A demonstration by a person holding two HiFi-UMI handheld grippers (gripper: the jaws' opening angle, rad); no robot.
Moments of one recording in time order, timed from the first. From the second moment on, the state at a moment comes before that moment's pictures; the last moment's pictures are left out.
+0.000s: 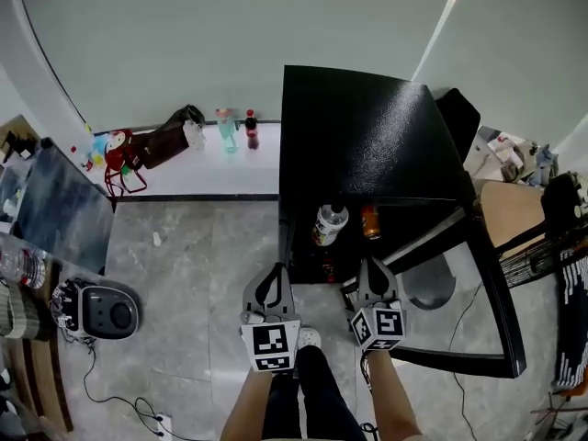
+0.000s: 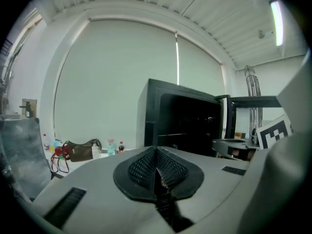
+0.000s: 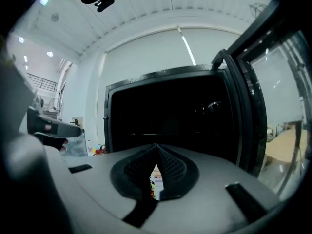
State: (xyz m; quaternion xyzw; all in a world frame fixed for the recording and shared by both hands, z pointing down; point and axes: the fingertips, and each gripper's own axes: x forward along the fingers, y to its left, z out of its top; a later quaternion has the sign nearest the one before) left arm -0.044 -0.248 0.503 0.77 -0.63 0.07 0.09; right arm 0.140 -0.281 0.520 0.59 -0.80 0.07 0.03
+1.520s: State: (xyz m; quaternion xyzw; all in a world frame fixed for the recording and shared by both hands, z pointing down) left arm -0.048 -0.176 0.345 0.79 -0.62 0.02 0.04; right arm 0.150 -0.170 0.337 0.62 -0.78 0.02 -0.01
